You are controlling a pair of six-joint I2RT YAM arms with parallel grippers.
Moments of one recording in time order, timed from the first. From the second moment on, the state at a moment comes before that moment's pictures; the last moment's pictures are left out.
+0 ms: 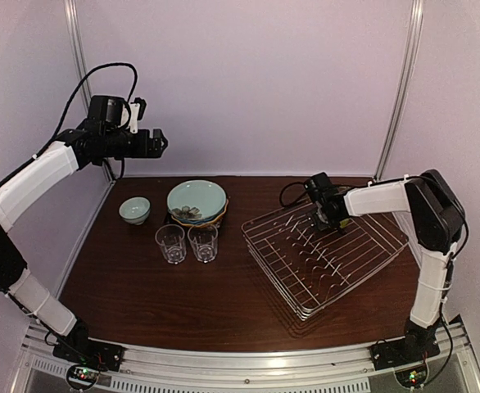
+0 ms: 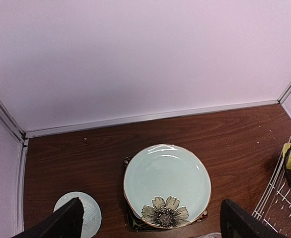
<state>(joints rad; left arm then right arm) -0.36 1.52 1.53 -0.48 -0.05 -0.15 0.50 1.94 1.24 -0.26 0.66 0.05</state>
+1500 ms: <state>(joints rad) -0.36 1.51 1.49 -0.43 -0.04 -0.16 0.53 1.84 1.28 -0.36 0.73 0.06</state>
